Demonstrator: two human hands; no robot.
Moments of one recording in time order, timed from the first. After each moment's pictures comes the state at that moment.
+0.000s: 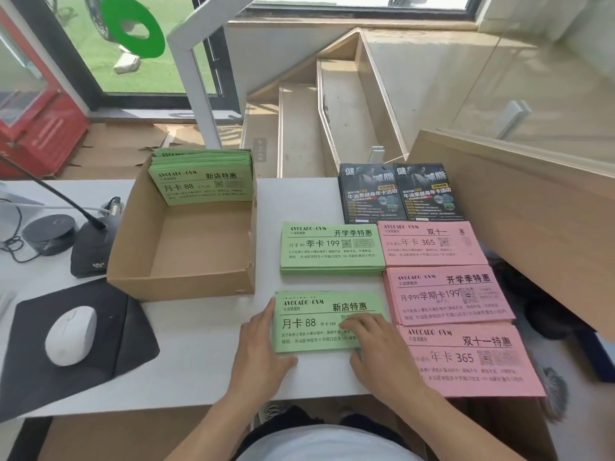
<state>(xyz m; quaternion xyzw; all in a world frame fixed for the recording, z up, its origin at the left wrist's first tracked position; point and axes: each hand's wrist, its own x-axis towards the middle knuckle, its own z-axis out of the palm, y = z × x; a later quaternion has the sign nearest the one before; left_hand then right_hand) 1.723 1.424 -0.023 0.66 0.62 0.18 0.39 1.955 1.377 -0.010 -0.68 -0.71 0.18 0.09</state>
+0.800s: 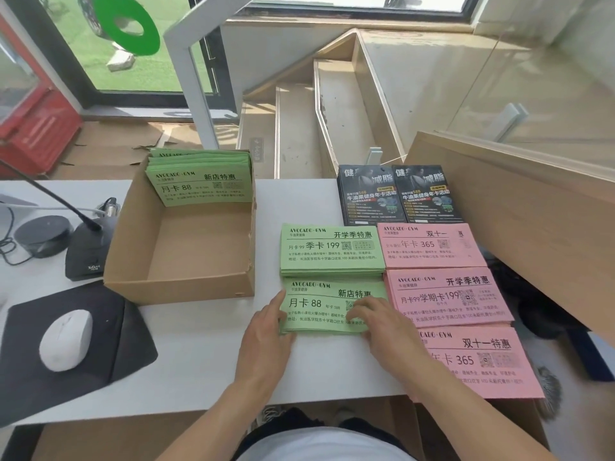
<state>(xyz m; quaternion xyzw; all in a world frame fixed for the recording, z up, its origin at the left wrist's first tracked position) 1.738 1.445 -0.021 0.66 0.63 0.20 0.37 1.974 1.414 0.011 -0.69 -0.70 0.18 0.01</state>
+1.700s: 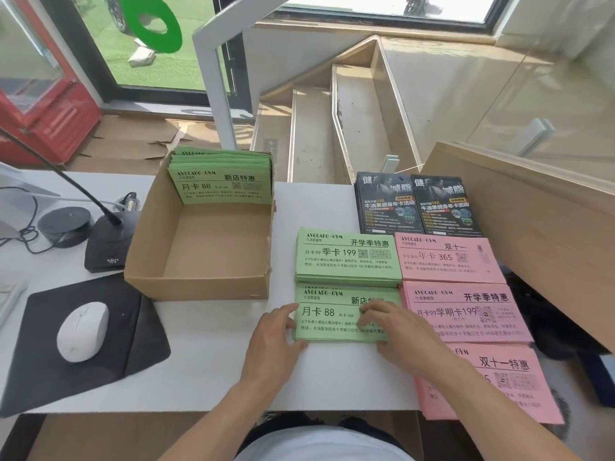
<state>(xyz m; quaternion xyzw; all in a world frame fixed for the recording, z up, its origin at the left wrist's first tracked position) 1.726 1.452 -0.028 0.66 0.62 0.19 0.37 1.983 1.435 0.033 -0.64 -0.74 0.23 -0.05</state>
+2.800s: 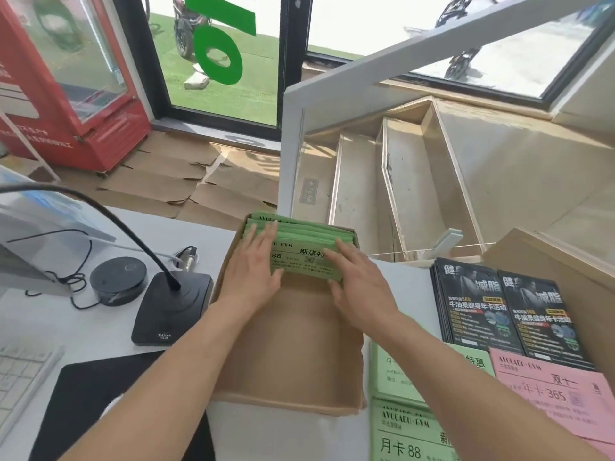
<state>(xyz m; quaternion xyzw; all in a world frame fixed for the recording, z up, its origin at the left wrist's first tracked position) 1.580 1.732 0.041 0.73 0.63 0.23 0.16 1.793 1.699 0.073 -0.62 -0.76 0.13 0.12</state>
